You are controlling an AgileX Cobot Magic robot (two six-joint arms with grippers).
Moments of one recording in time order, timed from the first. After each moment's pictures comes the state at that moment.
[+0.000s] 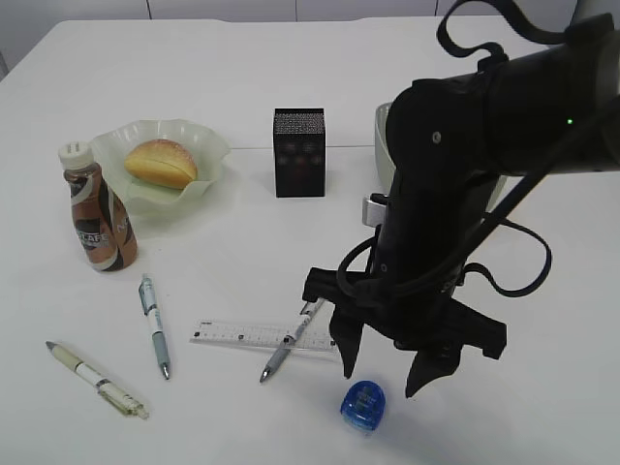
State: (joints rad) left arm -0.07 1.01 -0.96 0.03 1.24 -0.11; right arm 0.63 1.82 -1.21 0.17 1.01 0.88
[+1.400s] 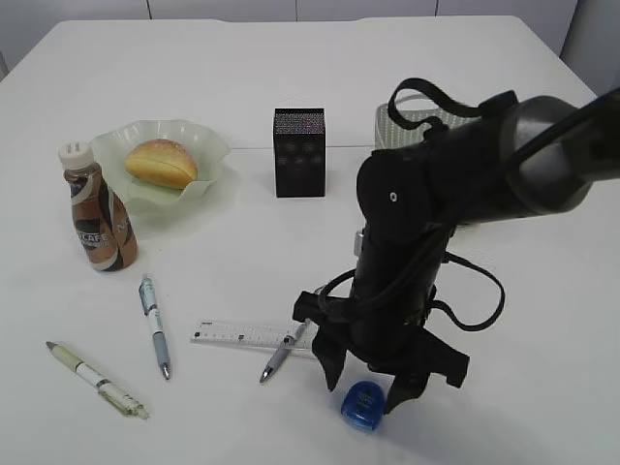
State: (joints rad) left arm -0.07 0.86 -0.96 0.03 1.25 -0.11; right arm 0.63 1.97 -1.21 0.19 0.88 0.97
